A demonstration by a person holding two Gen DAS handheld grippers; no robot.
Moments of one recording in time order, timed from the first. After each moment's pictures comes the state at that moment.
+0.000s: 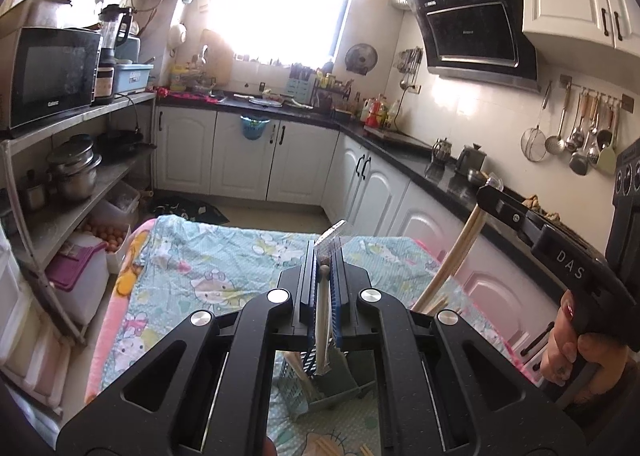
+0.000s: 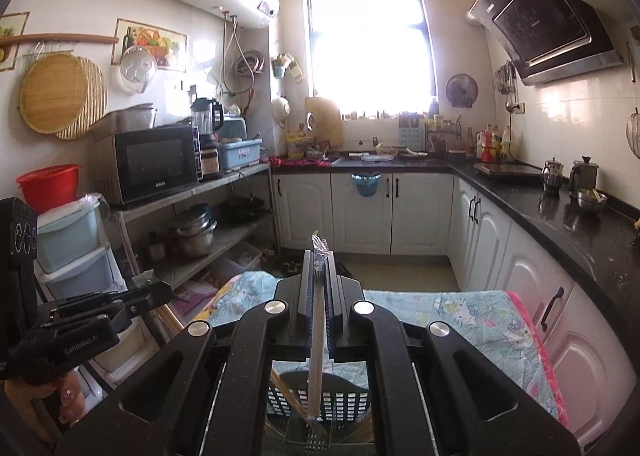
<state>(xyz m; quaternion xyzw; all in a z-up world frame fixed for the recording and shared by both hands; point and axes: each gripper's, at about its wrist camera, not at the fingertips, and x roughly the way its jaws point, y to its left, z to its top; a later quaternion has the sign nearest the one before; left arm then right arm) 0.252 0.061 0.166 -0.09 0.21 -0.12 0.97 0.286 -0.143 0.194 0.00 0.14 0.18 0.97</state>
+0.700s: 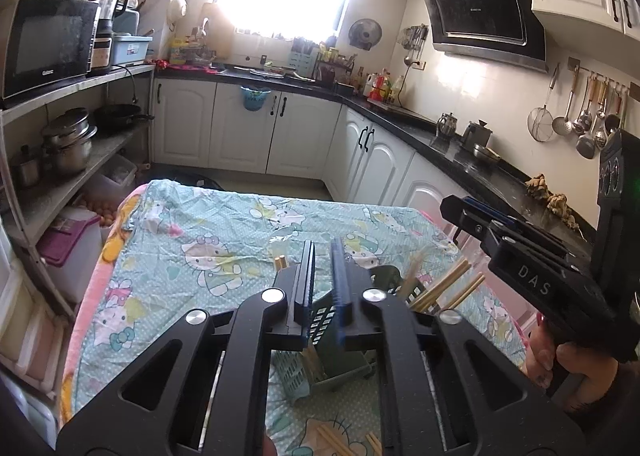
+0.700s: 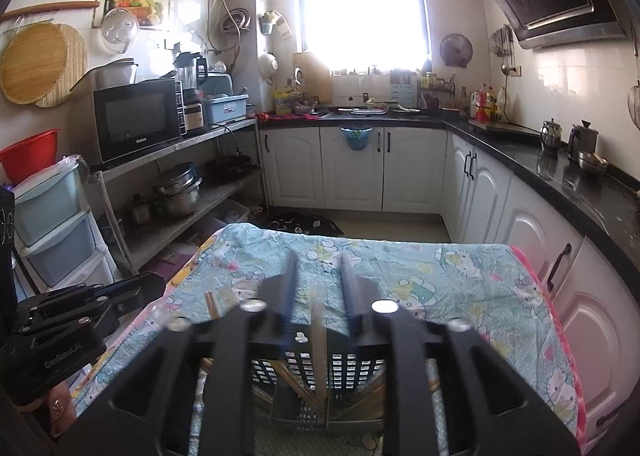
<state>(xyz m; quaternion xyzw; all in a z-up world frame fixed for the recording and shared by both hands) 0.265 0.055 0.119 -0.10 0.25 -0.12 0.96 0.311 -0.127 0.133 -0.01 0.21 0.16 0.97</state>
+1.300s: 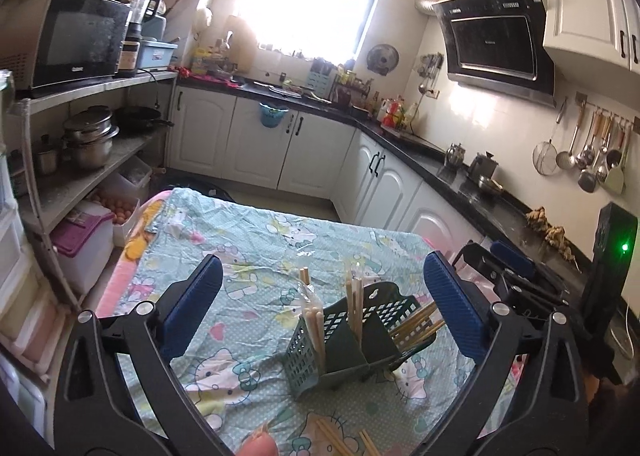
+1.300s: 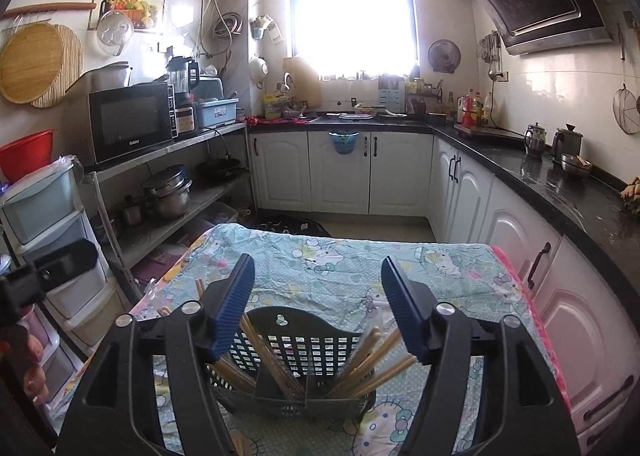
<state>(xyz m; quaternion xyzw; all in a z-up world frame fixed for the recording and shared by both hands) 0.227 0.083 0.145 -0.14 0.21 -0.09 0.96 0.282 -0.152 0.141 -0.01 0.20 0.14 0.97</state>
